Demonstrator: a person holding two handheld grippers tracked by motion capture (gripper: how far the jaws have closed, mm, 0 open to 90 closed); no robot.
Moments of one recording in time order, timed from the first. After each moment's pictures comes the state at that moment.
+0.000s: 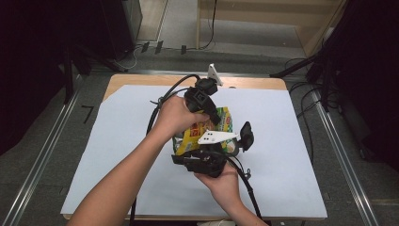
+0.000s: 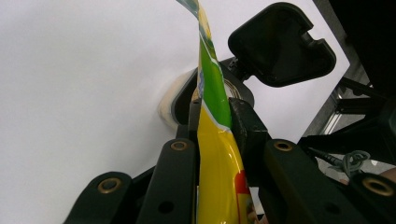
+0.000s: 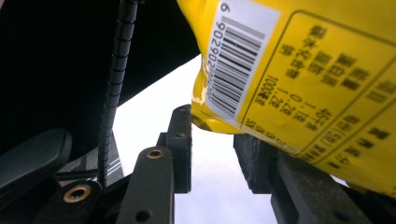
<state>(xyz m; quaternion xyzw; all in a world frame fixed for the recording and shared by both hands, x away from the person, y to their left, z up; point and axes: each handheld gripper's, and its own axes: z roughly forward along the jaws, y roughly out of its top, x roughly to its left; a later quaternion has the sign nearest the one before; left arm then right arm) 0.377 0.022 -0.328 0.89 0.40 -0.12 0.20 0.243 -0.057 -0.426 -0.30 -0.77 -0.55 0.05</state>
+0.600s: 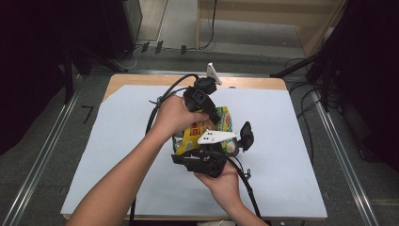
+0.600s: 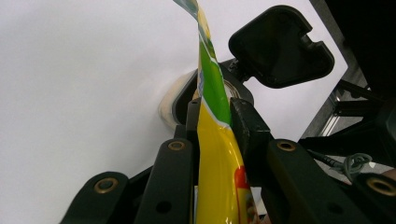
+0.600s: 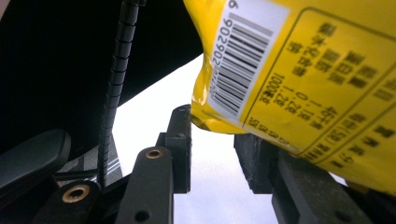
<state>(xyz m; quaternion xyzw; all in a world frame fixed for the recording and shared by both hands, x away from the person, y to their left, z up) 0.377 0.024 -0.326 0.88 0.40 -0.12 0.21 0.242 -0.057 -0.424 -0.30 -0.77 -0.56 0.05</state>
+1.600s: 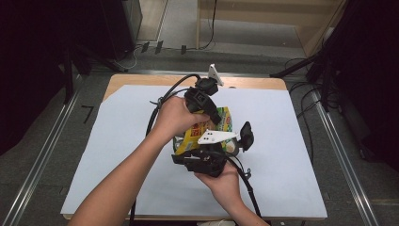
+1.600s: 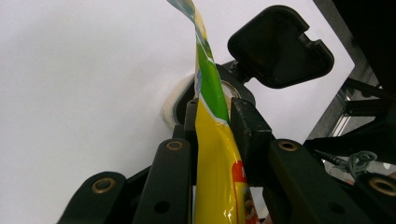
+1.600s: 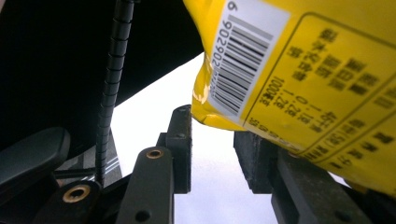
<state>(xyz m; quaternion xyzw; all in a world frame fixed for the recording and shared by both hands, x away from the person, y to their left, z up) 0.370 0.020 -0.322 0.89 0.39 -0.10 0.21 0.243 -0.057 -0.425 -0.29 -0.78 -0.55 0.04</state>
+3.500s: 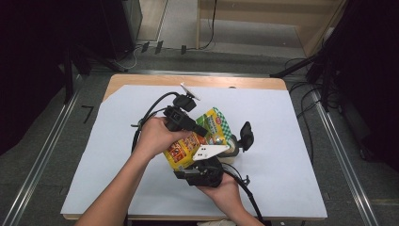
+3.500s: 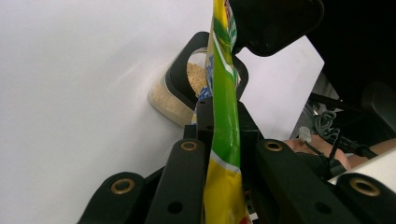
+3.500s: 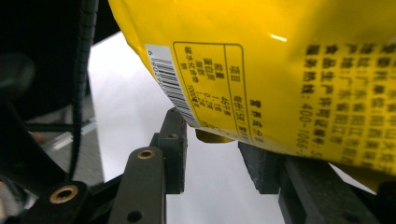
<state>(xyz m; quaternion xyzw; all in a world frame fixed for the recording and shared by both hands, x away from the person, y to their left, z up) 0.338 0.079 -0.359 0.87 0.38 -0.13 0.31 0.232 -0.053 -0.471 -0.25 -0.83 -0.50 0.03</state>
